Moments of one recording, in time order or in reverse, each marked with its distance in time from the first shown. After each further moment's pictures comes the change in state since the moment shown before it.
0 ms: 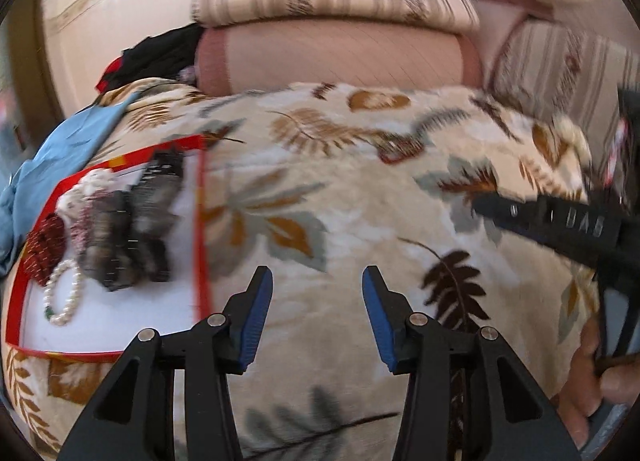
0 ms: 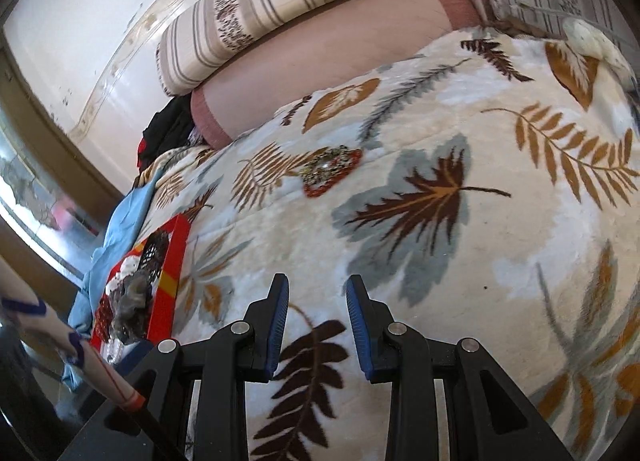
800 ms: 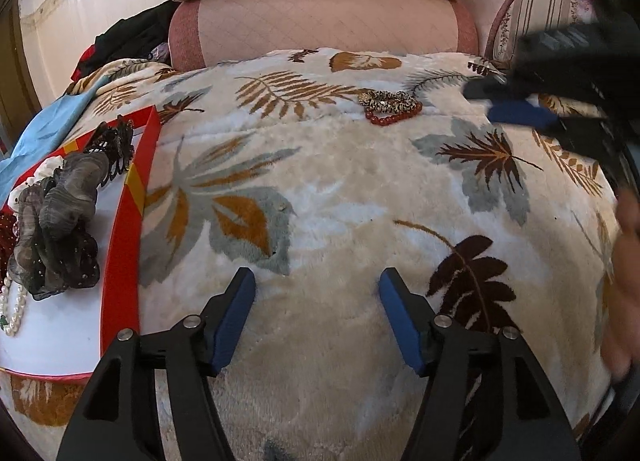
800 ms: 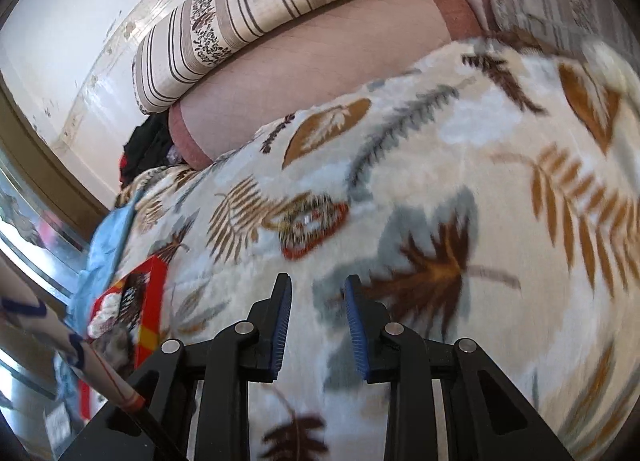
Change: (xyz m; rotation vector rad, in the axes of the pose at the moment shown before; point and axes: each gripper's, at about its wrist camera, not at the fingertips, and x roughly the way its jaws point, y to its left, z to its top) left arm 0.054 -0.010 -0.005 0.013 0.067 -0.027; right arm 0.038 -0.003 0.066 -0.018 -0.003 -0.067
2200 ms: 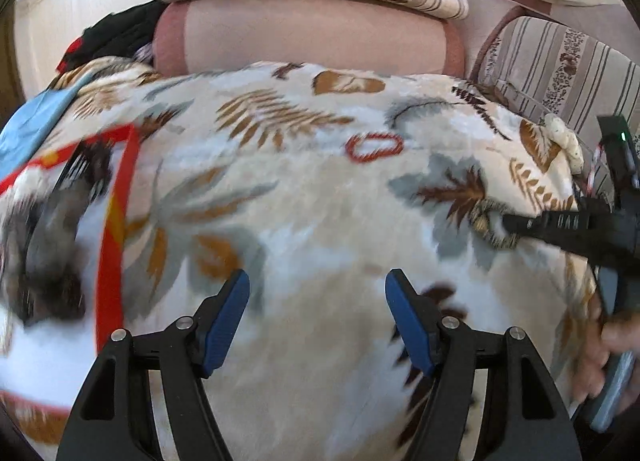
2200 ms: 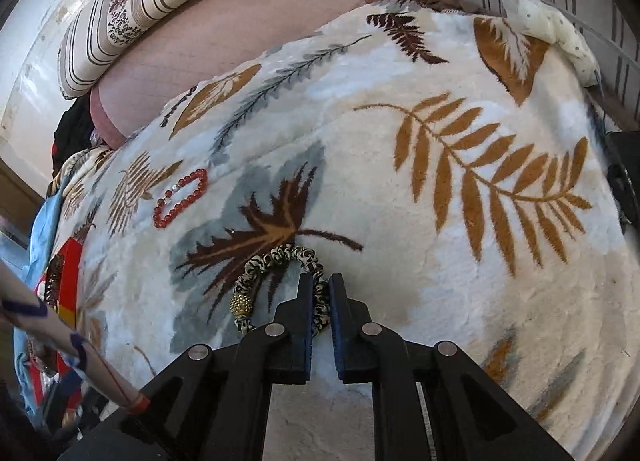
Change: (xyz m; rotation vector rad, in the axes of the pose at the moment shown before) left arm -0.004 -0.004 0.036 -0.034 -0.019 -0.108; right arm -0.013 -0.077 -0.018 0.069 0.133 -0.213
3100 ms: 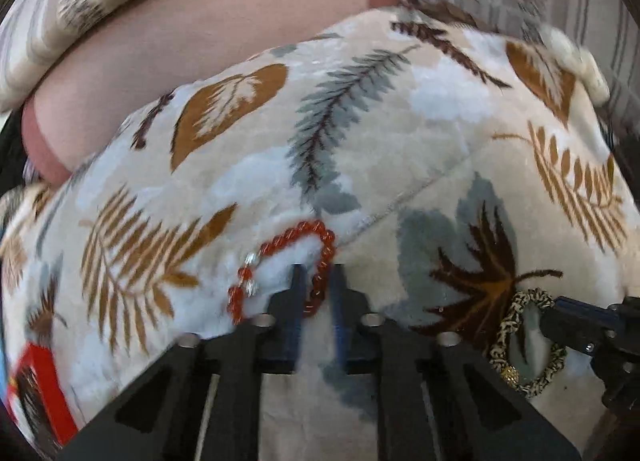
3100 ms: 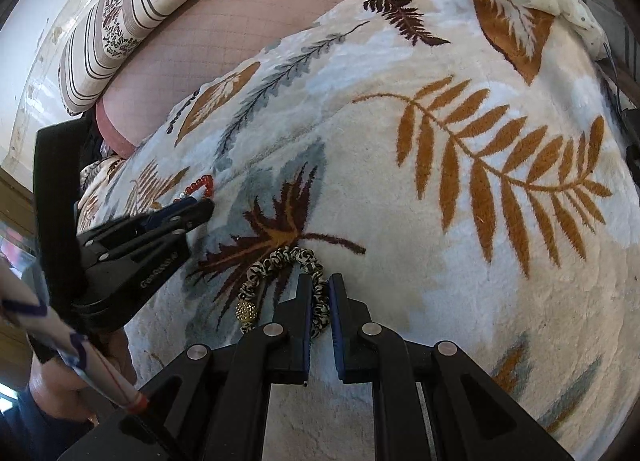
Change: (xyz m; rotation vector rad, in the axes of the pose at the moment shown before) left arm 0.131 -0.083 0.102 0.362 0.152 -0.023; right arm 0.007 -0.008 0.005 0.059 0.034 0.076
